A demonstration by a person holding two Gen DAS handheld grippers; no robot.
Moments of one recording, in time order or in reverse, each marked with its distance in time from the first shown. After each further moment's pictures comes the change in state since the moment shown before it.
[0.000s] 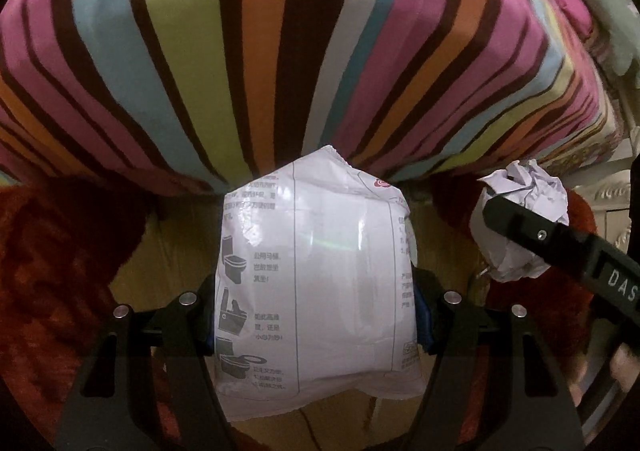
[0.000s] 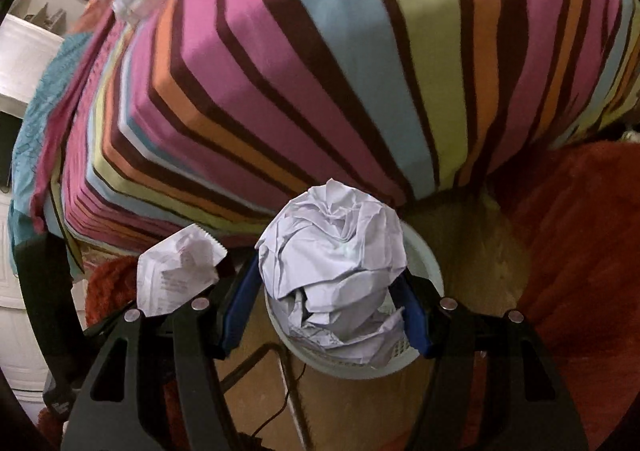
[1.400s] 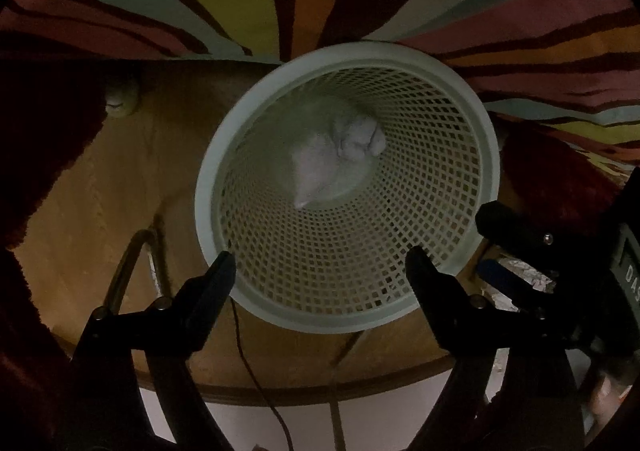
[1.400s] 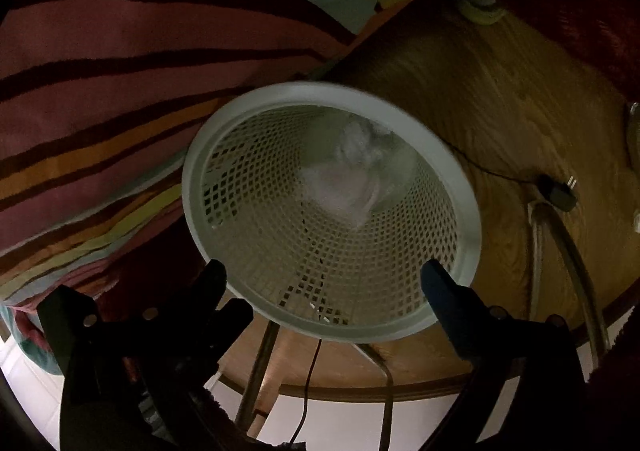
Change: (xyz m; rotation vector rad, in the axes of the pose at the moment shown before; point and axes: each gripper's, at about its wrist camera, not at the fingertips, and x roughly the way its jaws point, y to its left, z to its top) left arm 0.129 0.034 0.001 -0.232 0.425 0.050; right arm 0.129 -0.070 -0.017 0.446 0.433 -0.010
